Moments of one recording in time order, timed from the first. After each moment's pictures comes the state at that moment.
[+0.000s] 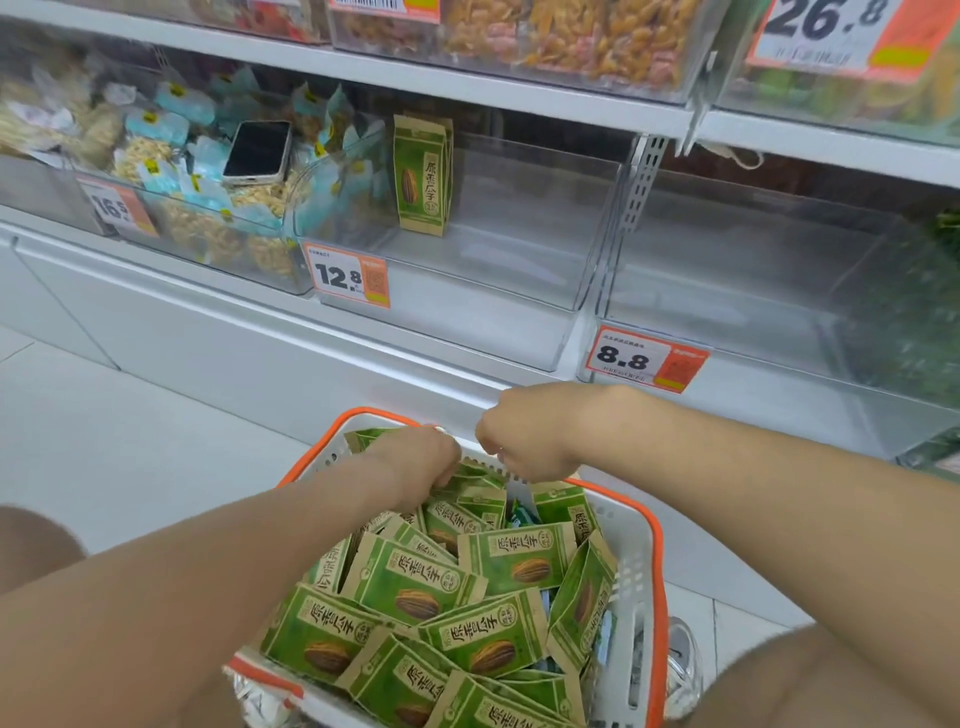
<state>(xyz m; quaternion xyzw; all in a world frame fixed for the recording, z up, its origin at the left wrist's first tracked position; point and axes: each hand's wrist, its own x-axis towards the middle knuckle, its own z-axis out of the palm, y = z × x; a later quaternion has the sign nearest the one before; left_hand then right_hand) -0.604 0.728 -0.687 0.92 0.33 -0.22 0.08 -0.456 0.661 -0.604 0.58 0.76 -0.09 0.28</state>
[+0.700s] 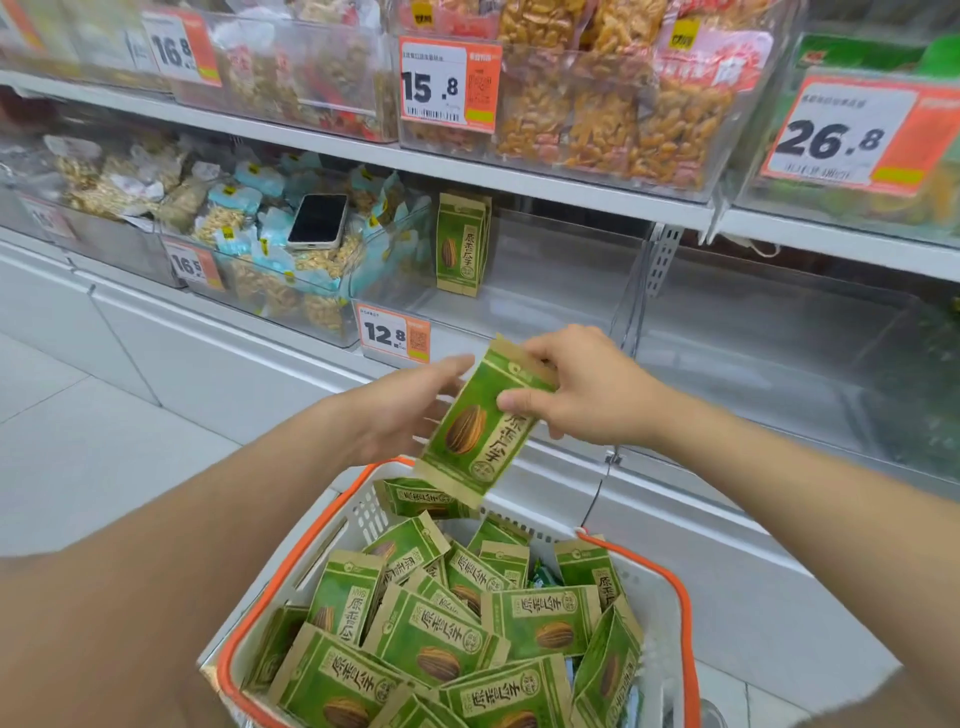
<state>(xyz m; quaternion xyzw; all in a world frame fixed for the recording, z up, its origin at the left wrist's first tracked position) -0.630 0.770 -0.592 0.59 0.44 0.11 0.67 -0.434 0.678 -0.540 0.61 0.75 -0.13 -0.19</state>
